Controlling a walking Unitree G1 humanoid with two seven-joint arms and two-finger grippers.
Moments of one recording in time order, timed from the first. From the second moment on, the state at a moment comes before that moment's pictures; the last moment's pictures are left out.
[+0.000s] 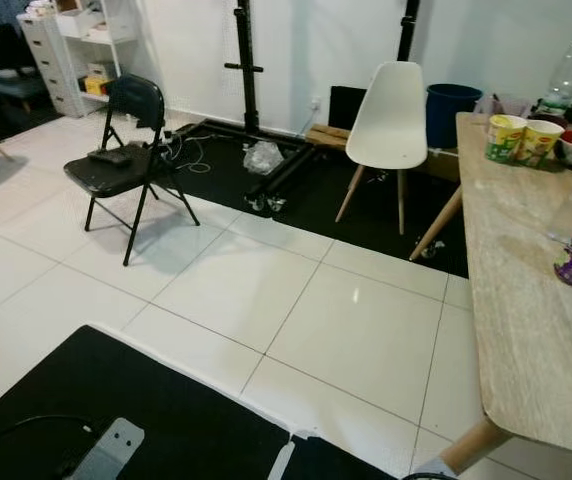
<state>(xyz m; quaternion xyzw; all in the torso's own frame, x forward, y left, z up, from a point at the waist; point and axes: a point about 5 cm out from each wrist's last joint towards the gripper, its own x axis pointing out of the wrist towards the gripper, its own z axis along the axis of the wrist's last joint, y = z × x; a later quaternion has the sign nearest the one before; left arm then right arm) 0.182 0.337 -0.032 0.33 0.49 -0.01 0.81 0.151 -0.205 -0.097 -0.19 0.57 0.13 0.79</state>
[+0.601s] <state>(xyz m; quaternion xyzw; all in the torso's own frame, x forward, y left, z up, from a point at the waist) 0.241 0.356 0.024 0.43 0.41 -0.01 0.81 0.148 -0.212 -0.096 -0.19 0.57 0.13 0.79</state>
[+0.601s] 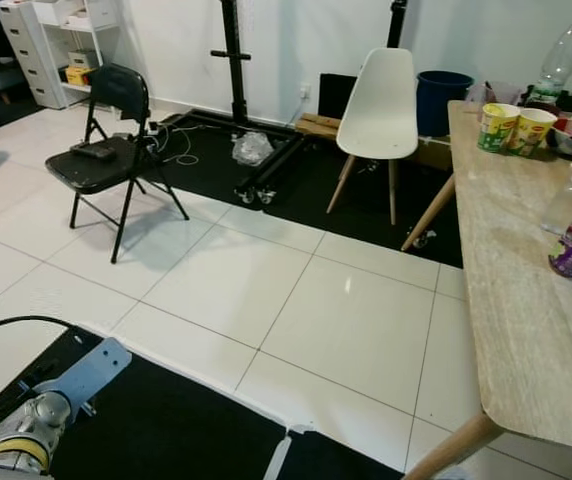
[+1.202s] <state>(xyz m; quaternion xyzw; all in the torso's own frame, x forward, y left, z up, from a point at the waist) 0.203 0.360 -0.003 0.40 0.47 -0.02 0.79 0.148 -0.230 -0.093 -0.20 0.57 0.11 0.78</state>
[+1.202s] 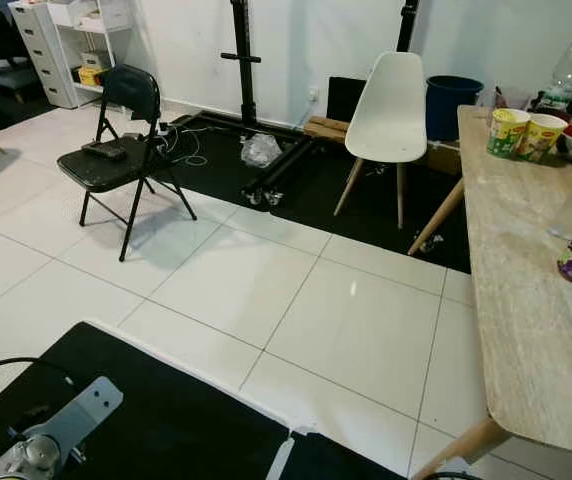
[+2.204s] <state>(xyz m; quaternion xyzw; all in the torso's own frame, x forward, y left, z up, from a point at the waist) 0.141 0.245 -0.090 0.21 0.54 -0.12 0.81 0.155 -0.206 -0.095 -0.19 0.57 0.13 0.79</state>
